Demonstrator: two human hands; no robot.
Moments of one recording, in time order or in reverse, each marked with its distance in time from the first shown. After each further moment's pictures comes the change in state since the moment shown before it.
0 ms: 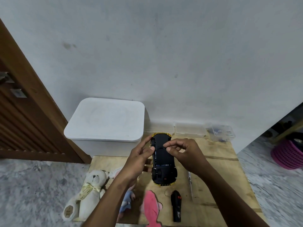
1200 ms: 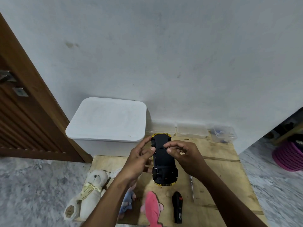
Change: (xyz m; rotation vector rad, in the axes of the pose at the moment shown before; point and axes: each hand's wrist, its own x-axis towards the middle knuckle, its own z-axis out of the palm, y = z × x) left_hand 0.001 -0.001 -0.006 -0.061 -0.019 0.016; right_hand 0.001 0.007 0.007 -0.067 -0.011 -0.084
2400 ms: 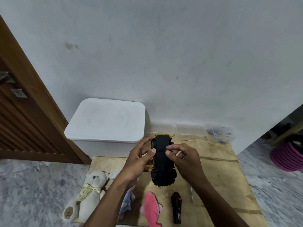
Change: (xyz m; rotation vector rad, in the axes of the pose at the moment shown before) left_hand -0.003 -0.002 0.000 0.049 0.022 0.052; right_hand -0.014 0.004 0.019 0.006 0.265 0.186
